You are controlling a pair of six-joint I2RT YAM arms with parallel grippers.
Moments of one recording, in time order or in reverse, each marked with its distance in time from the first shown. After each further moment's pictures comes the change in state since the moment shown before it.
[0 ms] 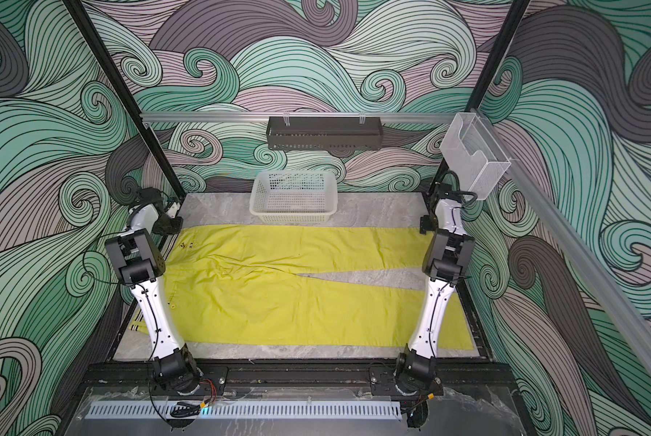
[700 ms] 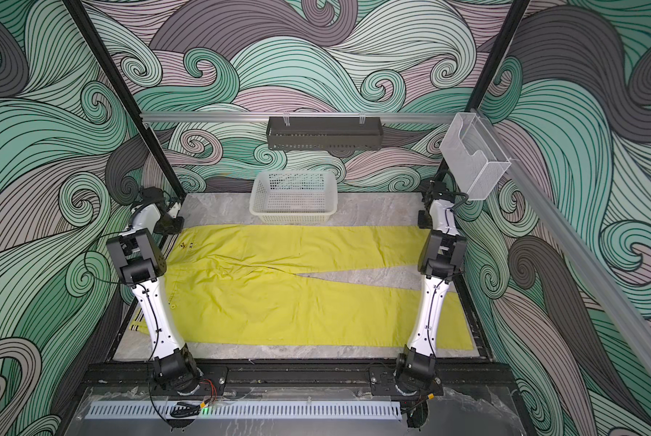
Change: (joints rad) left arm -0.018 -0.005 -0.009 0.008 -0.040 0.000; right arm 0.014 0.119 0.147 0.056 -0.063 0.044
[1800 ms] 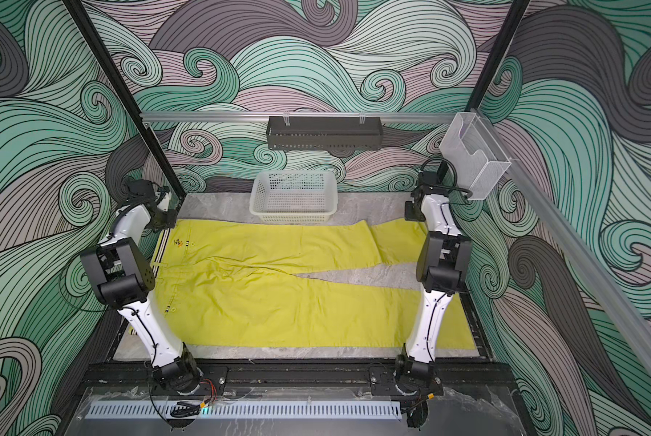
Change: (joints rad) left arm -0.012 -0.493 -0.459 0.195 -0.023 -0.035; right arm 0.116 -0.512 -0.489 0.153 -0.080 0.017
